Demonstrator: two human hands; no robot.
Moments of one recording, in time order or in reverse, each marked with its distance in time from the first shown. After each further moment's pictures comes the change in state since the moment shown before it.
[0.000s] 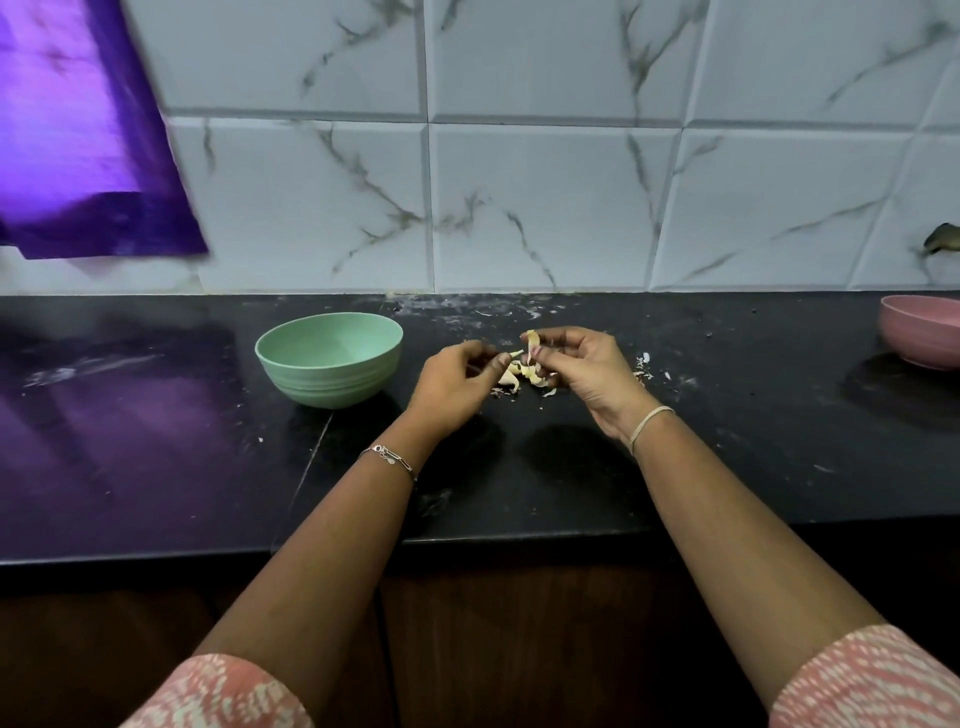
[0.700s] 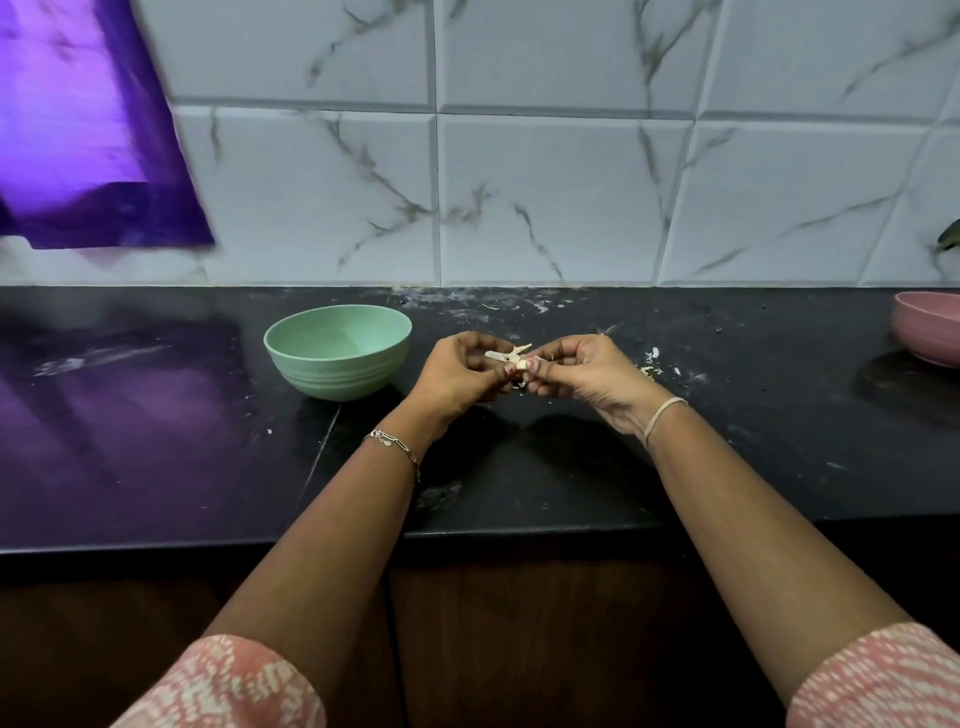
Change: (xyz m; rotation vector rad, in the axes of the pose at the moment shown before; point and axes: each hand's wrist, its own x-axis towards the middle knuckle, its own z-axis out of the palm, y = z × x) left_hand -0.004 0.004 -0.005 -0.491 -0.122 -0.164; right_hand -0.003 -0.001 -0.001 -0.020 -0.172 0.140
